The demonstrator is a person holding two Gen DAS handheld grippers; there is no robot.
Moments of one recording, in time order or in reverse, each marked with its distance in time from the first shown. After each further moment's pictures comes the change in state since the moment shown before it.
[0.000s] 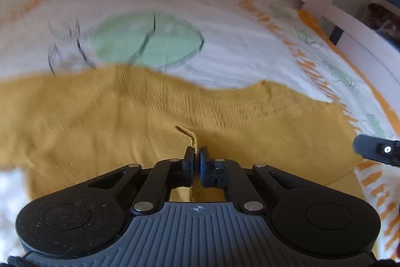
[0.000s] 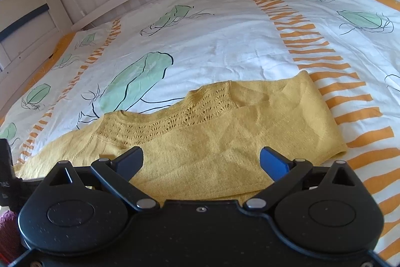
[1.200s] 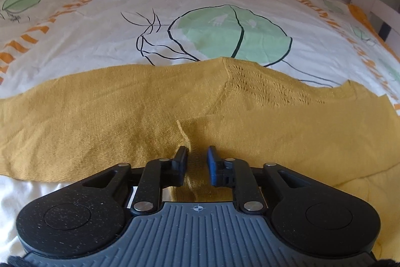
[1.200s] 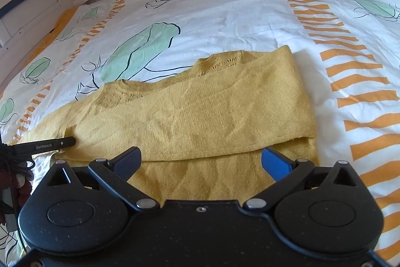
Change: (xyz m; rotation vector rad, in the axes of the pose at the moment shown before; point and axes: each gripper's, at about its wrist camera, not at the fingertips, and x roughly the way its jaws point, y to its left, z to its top) left arm -0.005 0.092 -0.003 -0.042 0.080 0.208; right arm 0.019 0.012 -0.015 -0.046 0.101 -0.001
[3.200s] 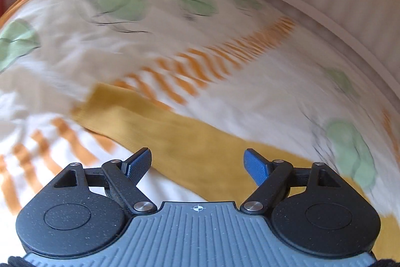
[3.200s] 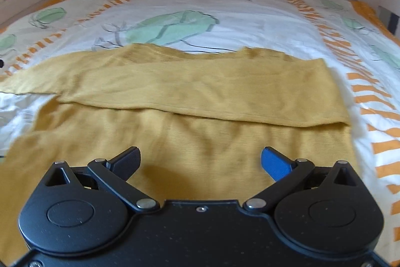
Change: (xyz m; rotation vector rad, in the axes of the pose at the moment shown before) left arm -0.102 0.244 -0.002 -0.584 -0.170 0.249; right arm 0.006 0.087 -0.062 -0.279 -0.066 -0.078
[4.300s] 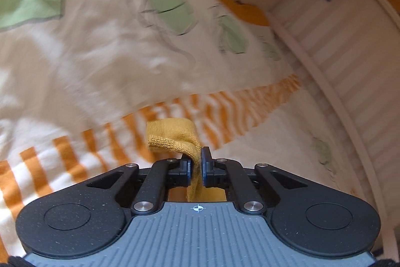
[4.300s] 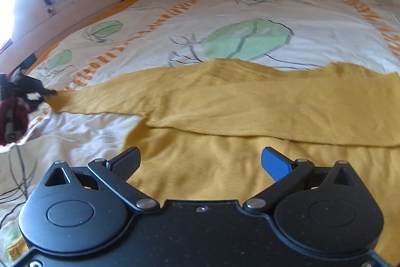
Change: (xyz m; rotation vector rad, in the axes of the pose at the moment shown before) left arm 0.020 0.068 0.029 -0.294 -0.104 -0.203; right arm -0.002 0.040 0.020 0.045 0.003 0.229
